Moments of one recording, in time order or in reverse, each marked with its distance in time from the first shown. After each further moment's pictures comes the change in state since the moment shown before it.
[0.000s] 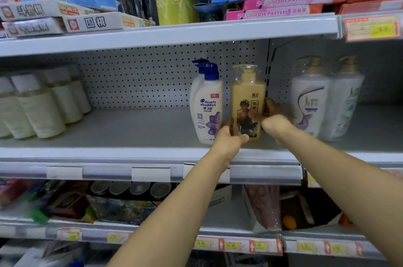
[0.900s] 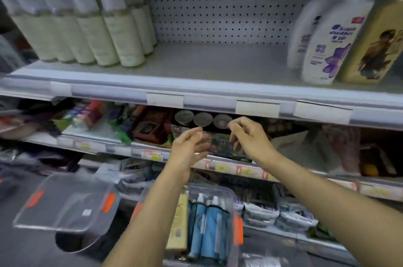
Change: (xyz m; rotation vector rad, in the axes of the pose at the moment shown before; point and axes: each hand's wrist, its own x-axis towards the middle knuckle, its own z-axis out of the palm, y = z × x) left_hand -0.141 -0.178 -0.298 -0.421 0.346 -0.315; right_hand -0.199 0.019 0.287 0.045 -0.440 -0.034
